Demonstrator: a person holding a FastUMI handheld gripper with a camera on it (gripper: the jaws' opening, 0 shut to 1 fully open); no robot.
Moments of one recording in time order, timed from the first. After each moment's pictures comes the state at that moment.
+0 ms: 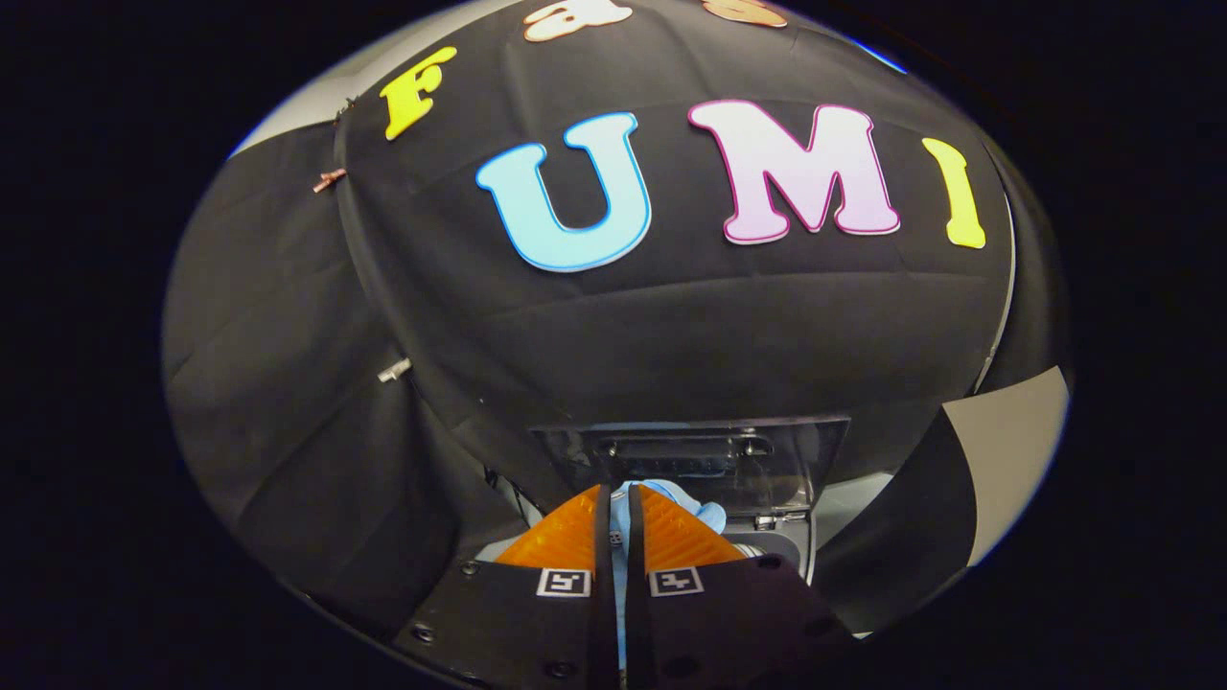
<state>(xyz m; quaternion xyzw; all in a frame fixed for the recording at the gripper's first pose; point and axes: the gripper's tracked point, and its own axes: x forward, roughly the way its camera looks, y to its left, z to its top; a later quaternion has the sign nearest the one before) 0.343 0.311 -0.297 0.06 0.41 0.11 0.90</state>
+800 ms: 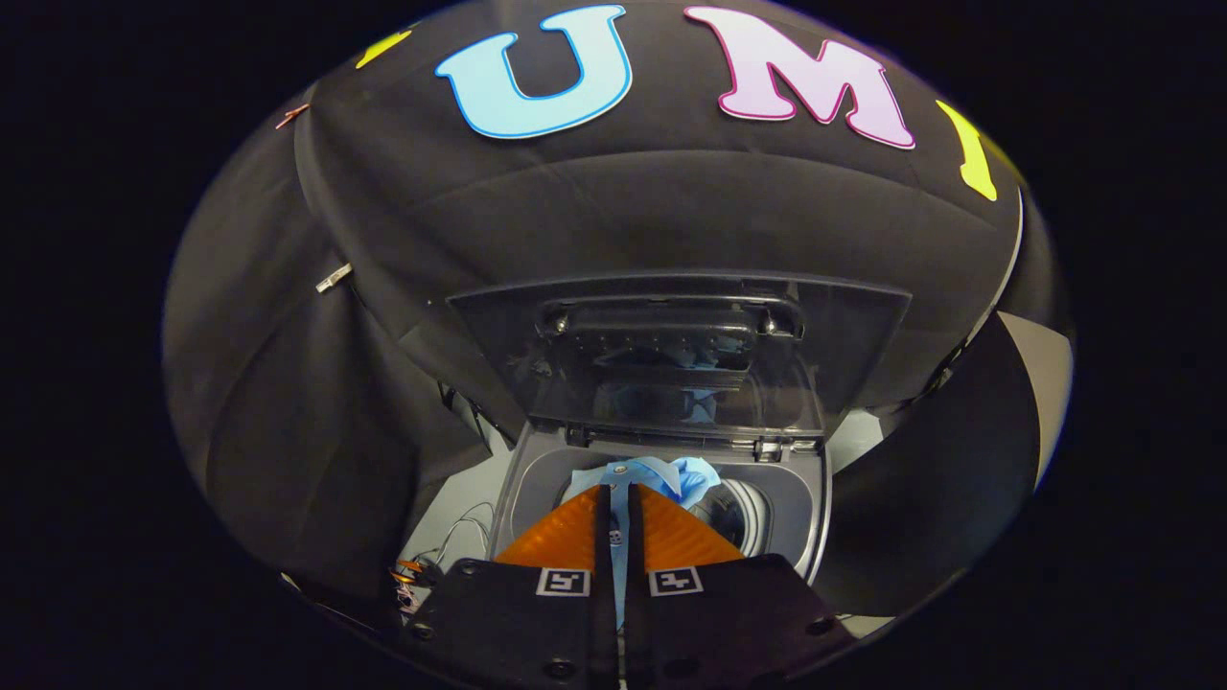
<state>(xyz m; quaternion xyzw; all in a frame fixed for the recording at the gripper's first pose) 0.320 0.308 -0.416 0.03 0.53 0.08 0.84</state>
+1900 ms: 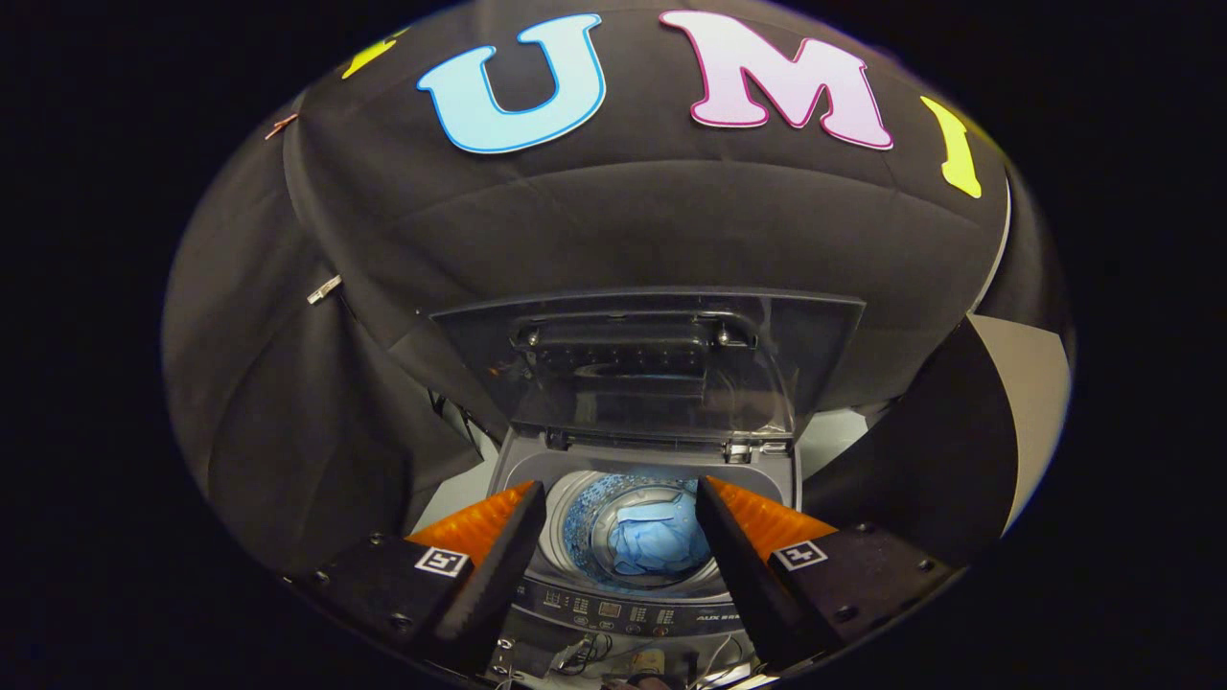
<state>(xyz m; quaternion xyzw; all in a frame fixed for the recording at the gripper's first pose) 0.320 0.283 -0.391 0.03 0.52 0.07 0.85</state>
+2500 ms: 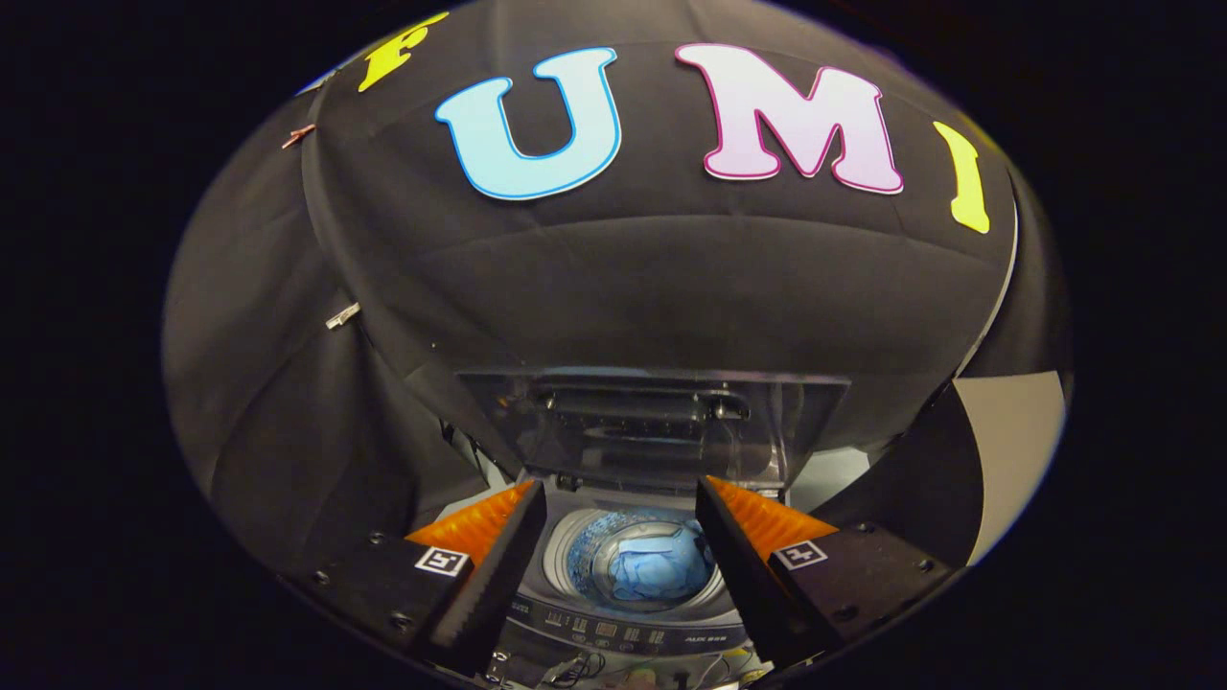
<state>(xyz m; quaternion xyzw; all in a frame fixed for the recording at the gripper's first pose) 0.370 0.287 -0.349 0.03 0.46 0.09 0.88</state>
